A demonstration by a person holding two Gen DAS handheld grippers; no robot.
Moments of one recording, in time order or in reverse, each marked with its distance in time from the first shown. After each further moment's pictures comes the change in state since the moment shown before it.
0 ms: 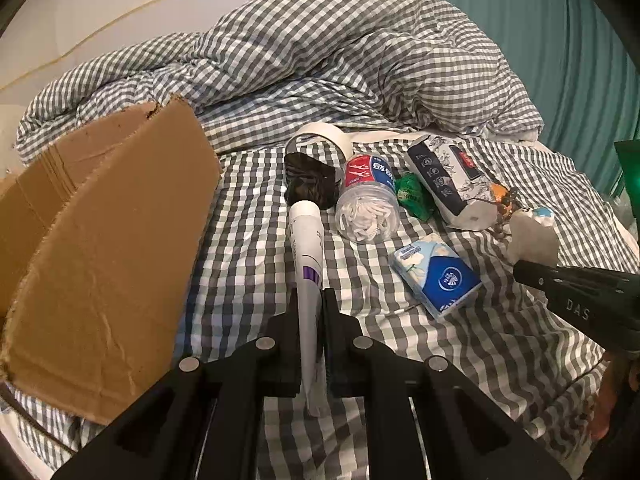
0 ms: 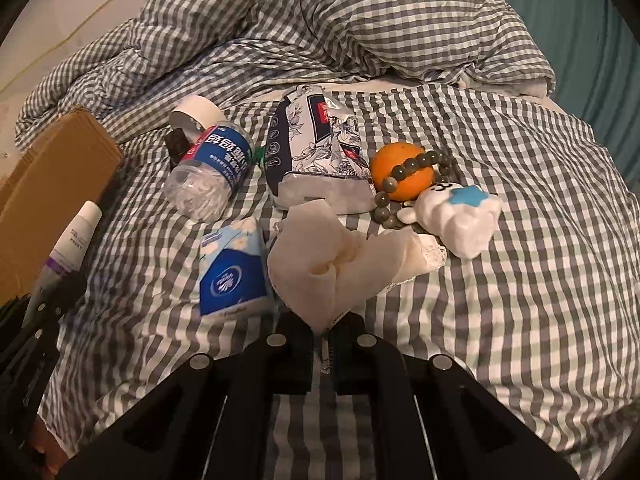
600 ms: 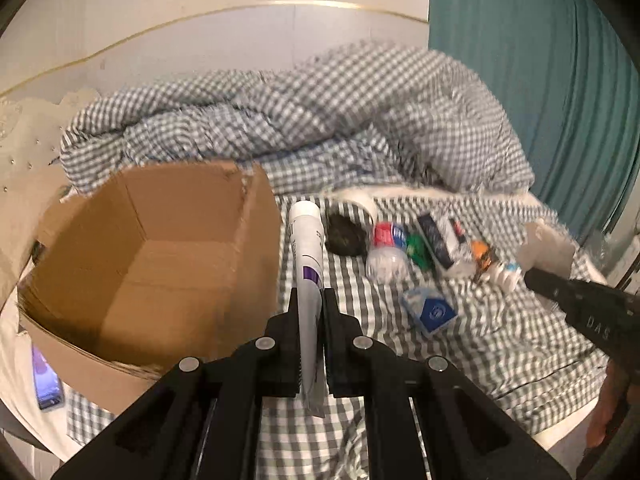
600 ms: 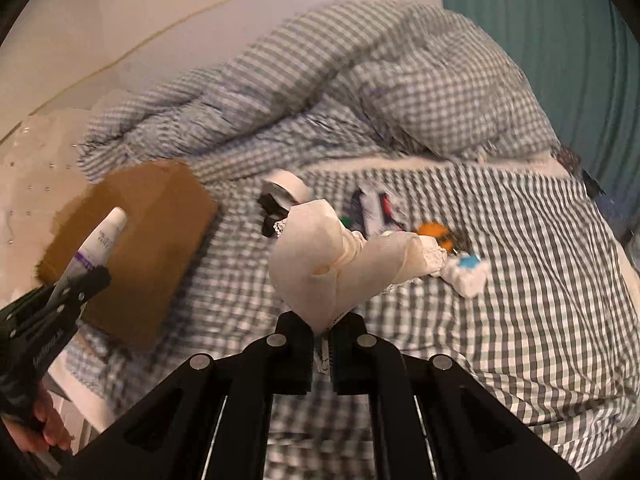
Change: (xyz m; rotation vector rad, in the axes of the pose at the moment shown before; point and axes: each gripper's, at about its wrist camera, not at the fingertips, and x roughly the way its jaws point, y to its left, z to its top) left arm -0.123 0.075 0.040 -0.091 -0.090 -0.011; right arm -0.126 0.055 0.014 -0.057 -0.165 0.112
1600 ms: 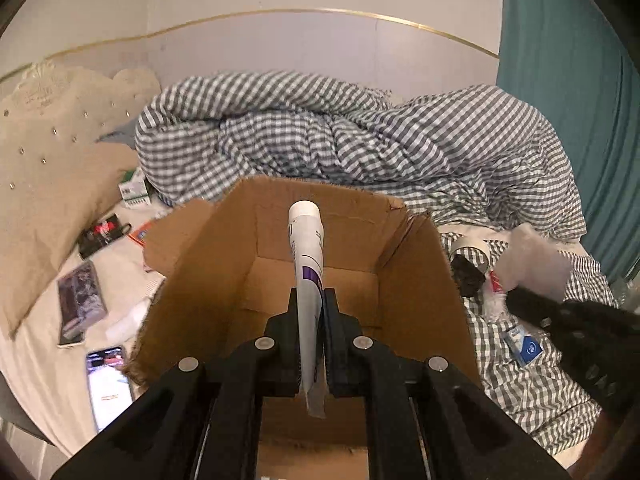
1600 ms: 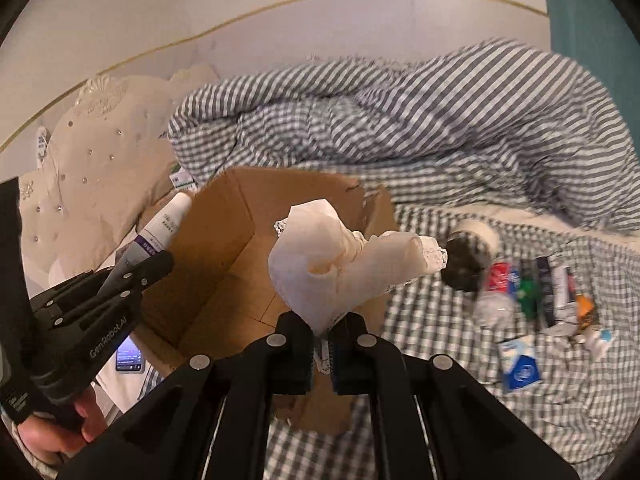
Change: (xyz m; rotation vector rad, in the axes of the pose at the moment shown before) left arm 0.026 0.193 0.023 -0.133 0.007 0.096; right arm 0.056 0.236 0.048 -0.160 0.018 0.186
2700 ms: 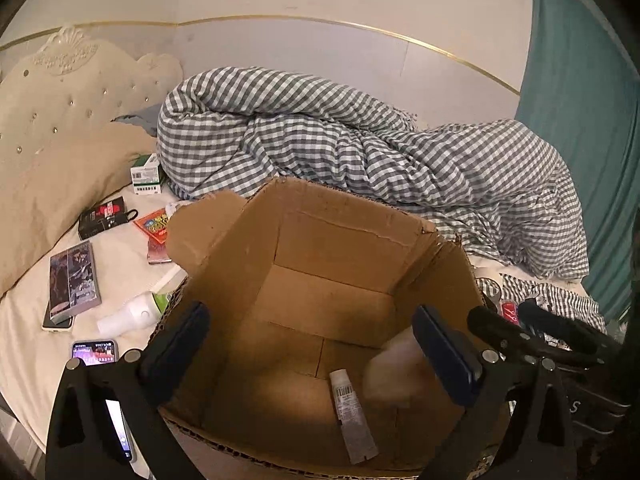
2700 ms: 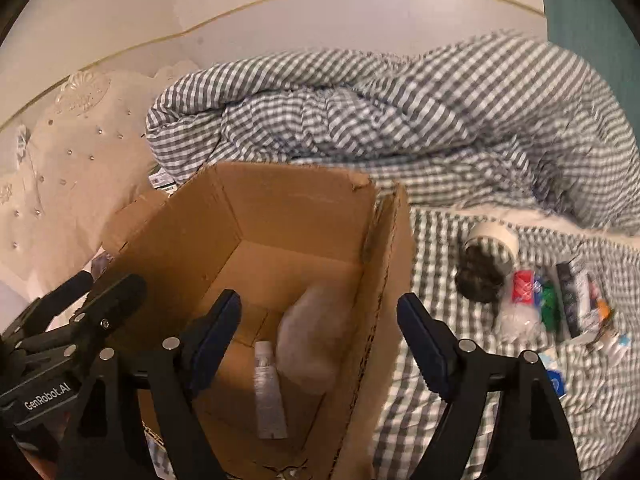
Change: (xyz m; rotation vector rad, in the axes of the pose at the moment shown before) left arm 0.006 0.037 -0.006 -0.108 -0.078 -0.008; right arm 0.050 0.017 0.004 0.001 -0.034 -0.087
